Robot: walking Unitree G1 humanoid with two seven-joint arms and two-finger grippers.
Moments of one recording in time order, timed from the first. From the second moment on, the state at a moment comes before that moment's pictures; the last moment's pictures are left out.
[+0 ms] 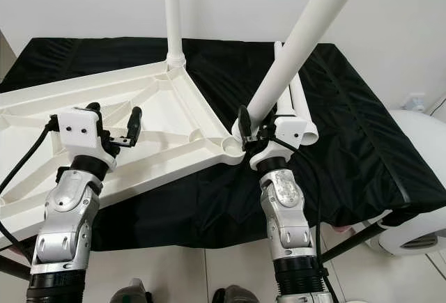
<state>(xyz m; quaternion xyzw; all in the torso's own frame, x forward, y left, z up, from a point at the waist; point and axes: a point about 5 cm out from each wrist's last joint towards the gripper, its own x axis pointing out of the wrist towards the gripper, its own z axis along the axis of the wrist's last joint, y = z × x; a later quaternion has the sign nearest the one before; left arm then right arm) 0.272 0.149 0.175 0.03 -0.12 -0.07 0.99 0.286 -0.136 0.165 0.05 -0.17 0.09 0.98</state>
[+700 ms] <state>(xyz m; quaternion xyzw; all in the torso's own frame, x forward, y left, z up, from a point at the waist) 0.267 0.126 0.195 0.04 -0.16 -0.14 0.98 0.292 -0.142 0.164 0.03 -0.16 0.09 0.98</state>
